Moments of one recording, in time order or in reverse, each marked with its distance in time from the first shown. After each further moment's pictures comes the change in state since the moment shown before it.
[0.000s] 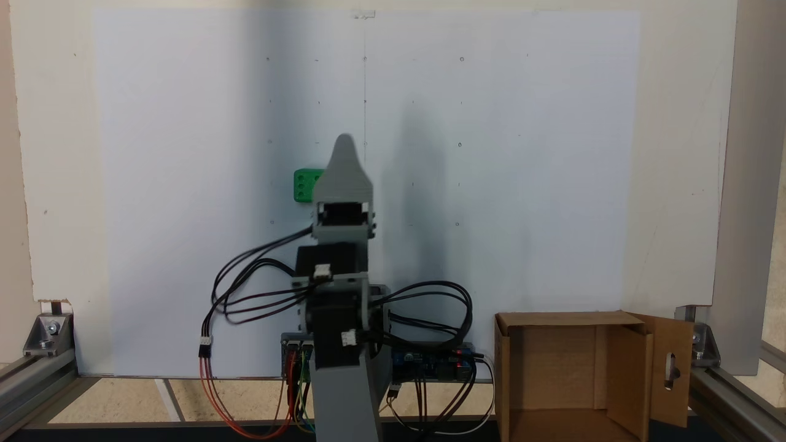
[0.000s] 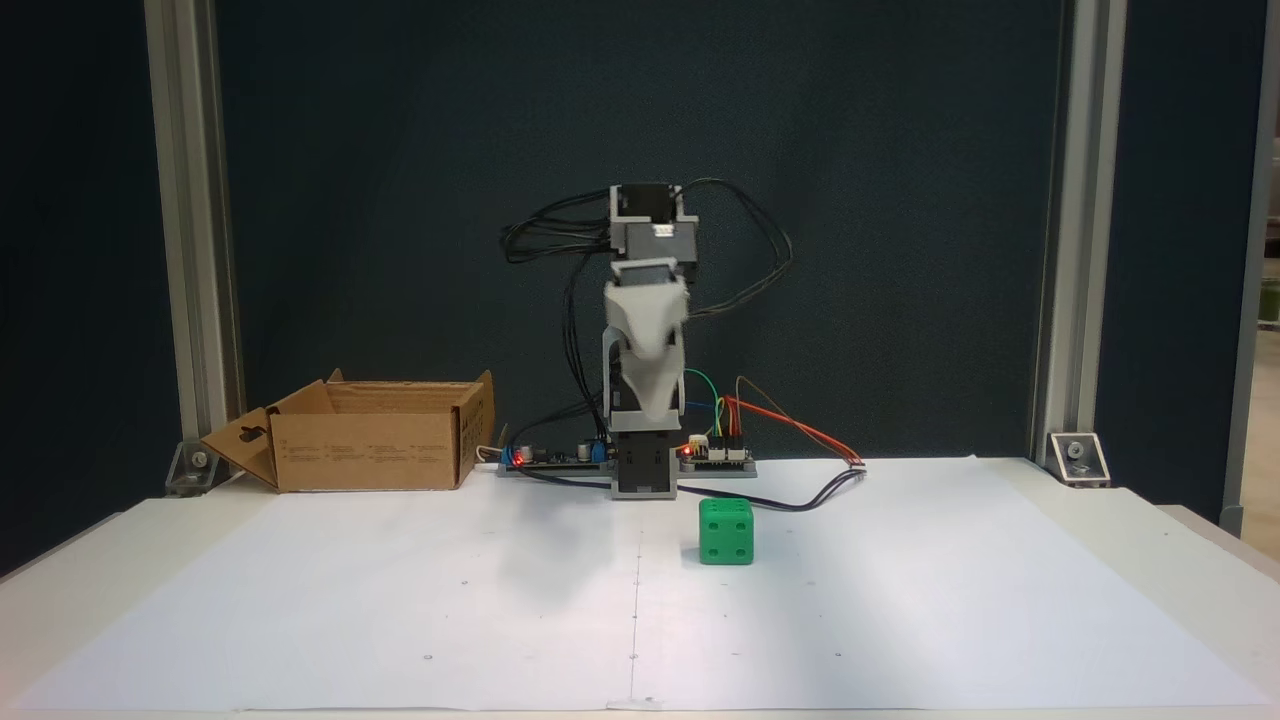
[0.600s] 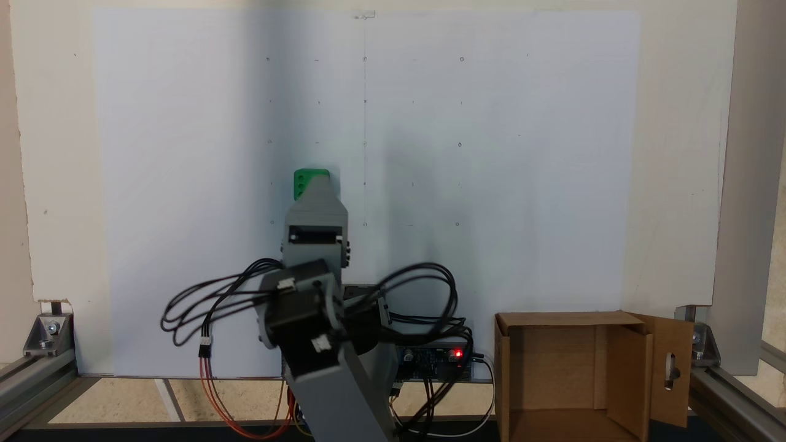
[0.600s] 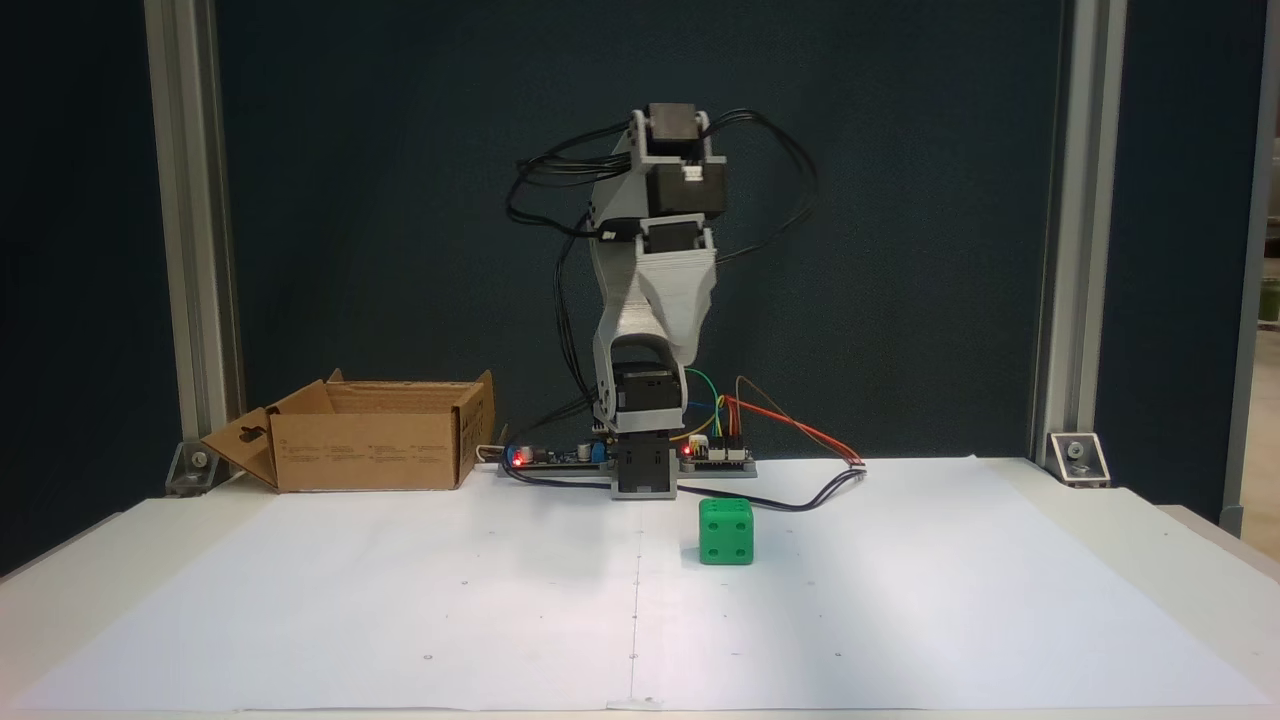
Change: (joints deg) arm -10.2 -13.0 -25.2 35.7 13.4
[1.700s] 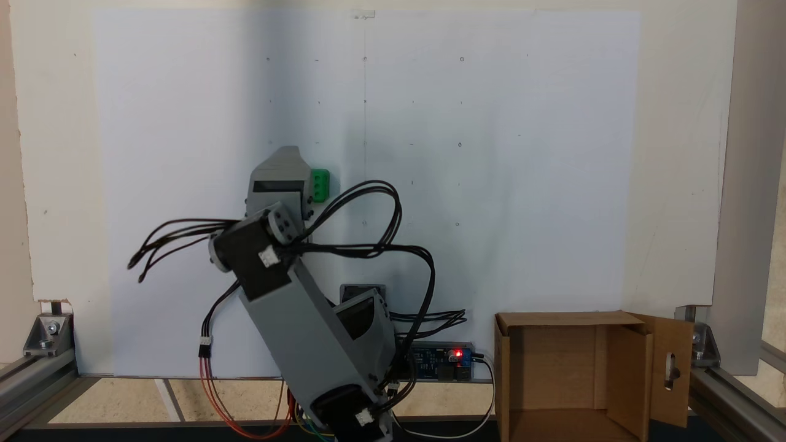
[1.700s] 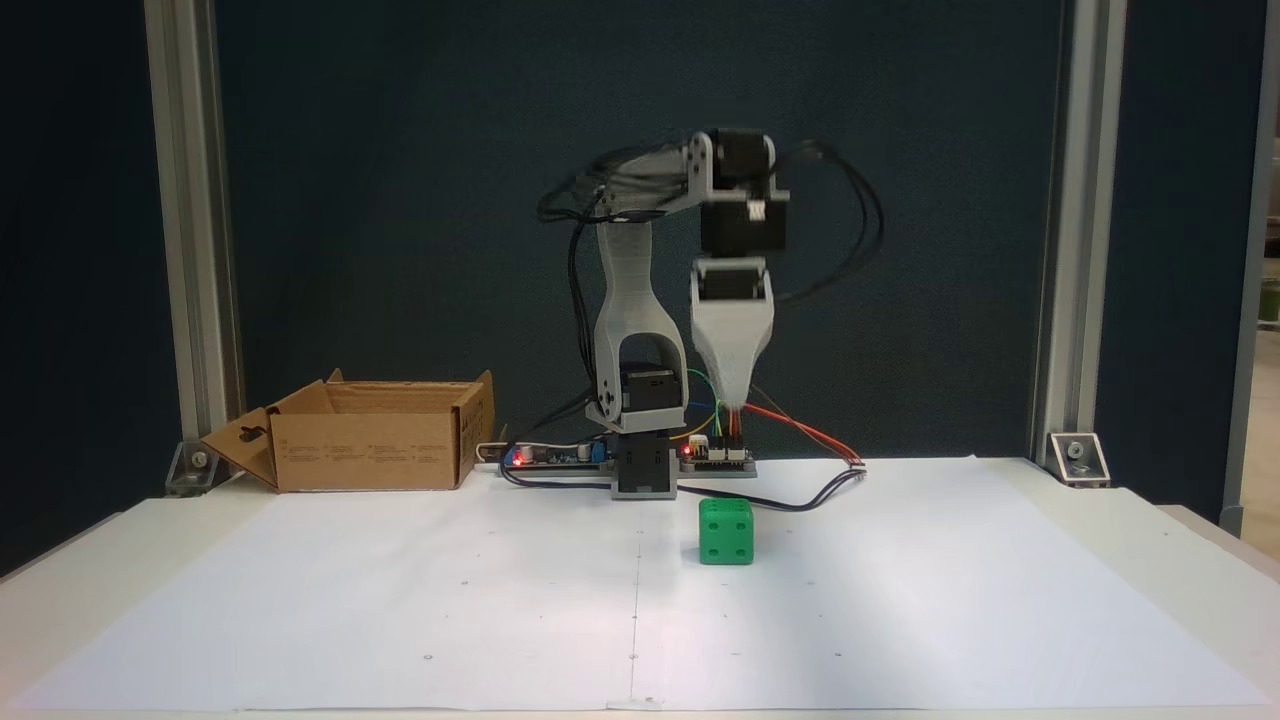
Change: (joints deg) arm -8.3 -18.5 -3.7 -3.2 5.5
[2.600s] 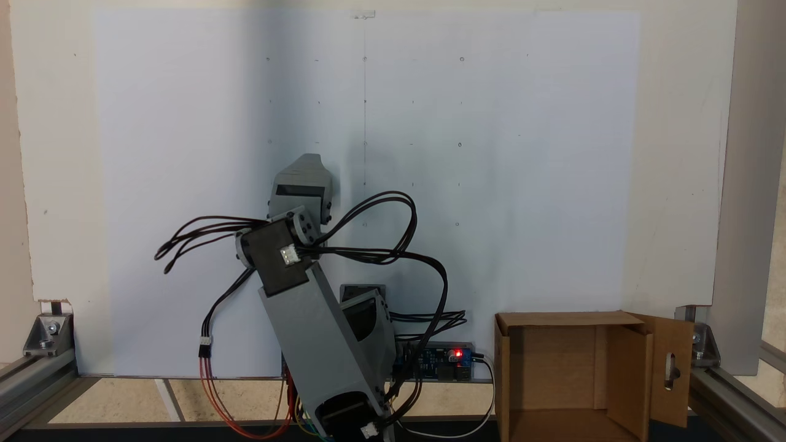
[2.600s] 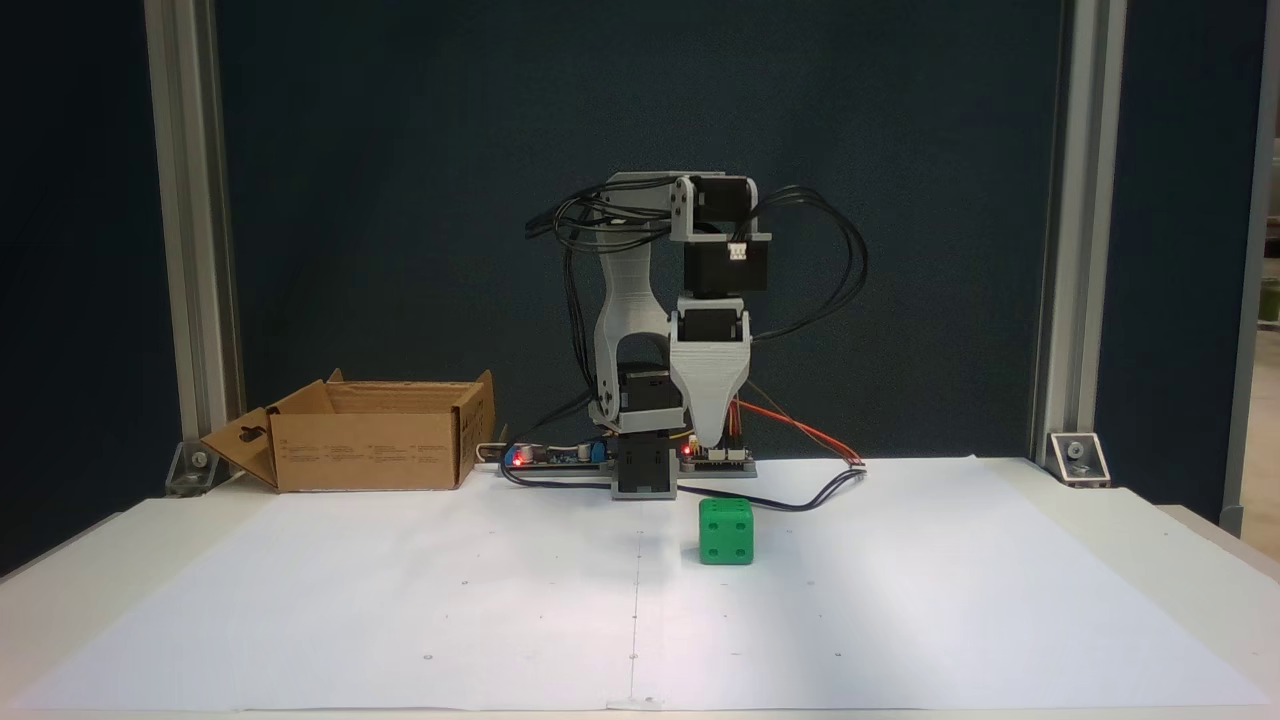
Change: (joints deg) arm 3.4 3.8 12.8 -7.7 0.0
